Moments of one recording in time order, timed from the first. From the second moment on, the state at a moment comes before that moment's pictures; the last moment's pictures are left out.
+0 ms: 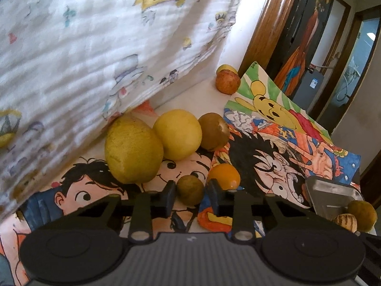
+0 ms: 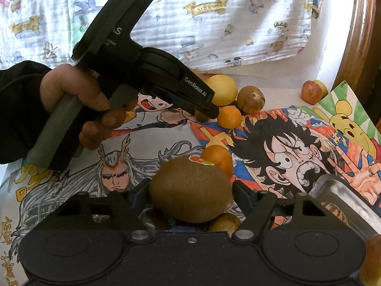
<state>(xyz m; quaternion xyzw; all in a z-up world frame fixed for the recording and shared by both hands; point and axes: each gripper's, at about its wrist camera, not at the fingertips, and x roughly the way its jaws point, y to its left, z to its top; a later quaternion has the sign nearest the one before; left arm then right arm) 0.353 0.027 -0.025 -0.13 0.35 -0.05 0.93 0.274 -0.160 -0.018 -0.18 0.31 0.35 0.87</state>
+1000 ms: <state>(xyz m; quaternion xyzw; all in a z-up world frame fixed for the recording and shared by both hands) 0.283 0.019 -0.013 -0.12 0.37 -0.07 0.92 0.256 -0.171 -0.011 -0.14 0.32 0.34 0.87</state>
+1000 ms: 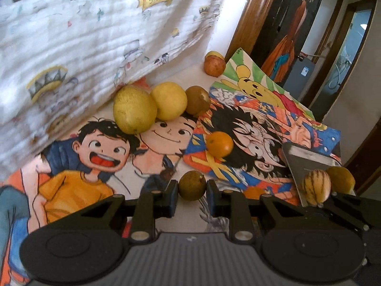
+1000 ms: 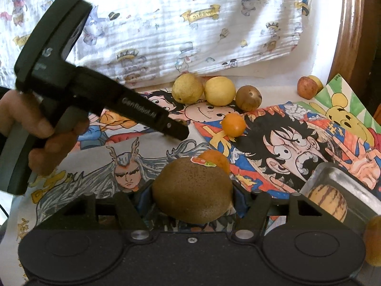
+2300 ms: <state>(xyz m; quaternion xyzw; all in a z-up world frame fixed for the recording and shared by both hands) 0.237 -0.141 -0.003 -0.06 0.36 -0.22 0.90 0.230 -0.347 0.006 -0.03 0.29 0.13 0.95</state>
